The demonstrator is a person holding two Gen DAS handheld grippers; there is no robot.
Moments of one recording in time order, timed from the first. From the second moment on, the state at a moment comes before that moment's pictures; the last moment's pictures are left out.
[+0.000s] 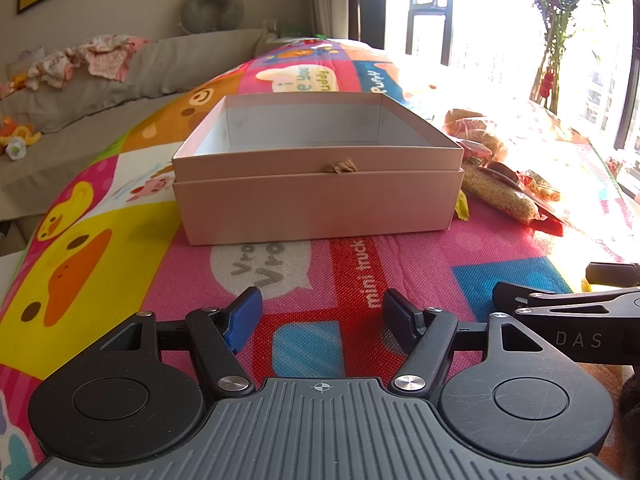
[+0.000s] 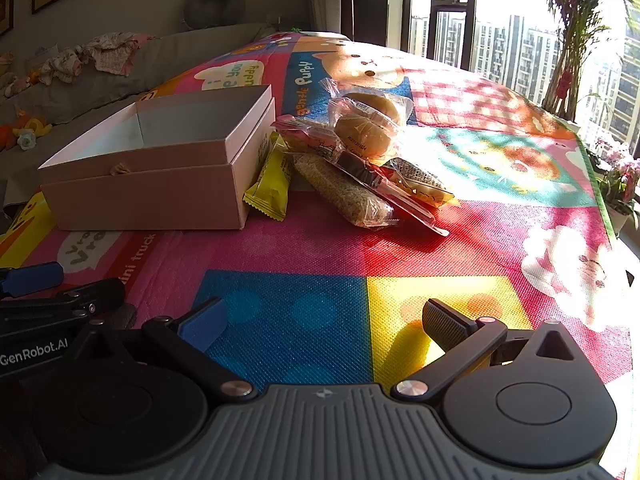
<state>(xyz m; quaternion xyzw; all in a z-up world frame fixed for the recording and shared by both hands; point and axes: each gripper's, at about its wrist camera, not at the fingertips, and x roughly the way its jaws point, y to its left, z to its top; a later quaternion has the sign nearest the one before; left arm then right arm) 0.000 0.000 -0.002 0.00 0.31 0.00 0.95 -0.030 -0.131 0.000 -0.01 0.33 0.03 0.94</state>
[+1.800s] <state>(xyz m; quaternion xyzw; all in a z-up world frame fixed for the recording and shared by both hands) 0.001 0.024 0.020 -0.03 0.32 0.00 0.95 -0.025 -0.139 0.021 0.00 0.35 0.05 0.93</state>
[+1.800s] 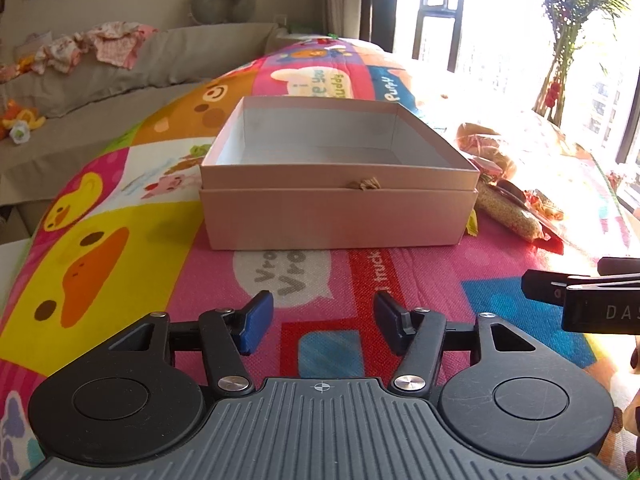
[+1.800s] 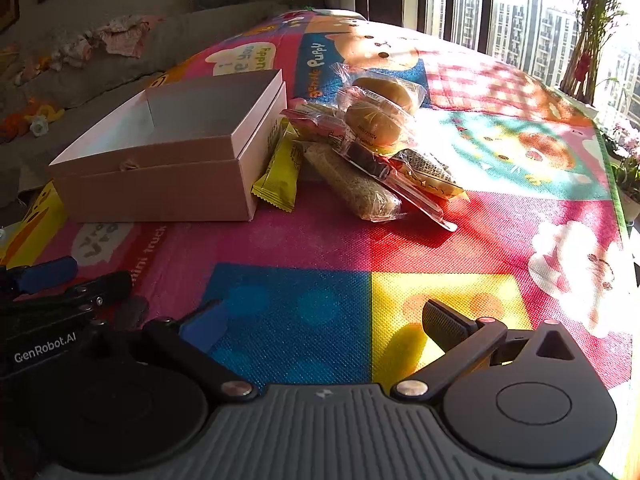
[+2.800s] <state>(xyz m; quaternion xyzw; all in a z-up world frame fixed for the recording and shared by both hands) 0.169 0.103 0.053 -0.02 0.36 0.02 0.93 0.067 -0.166 0.092 -0.05 0.28 0.08 0.96</state>
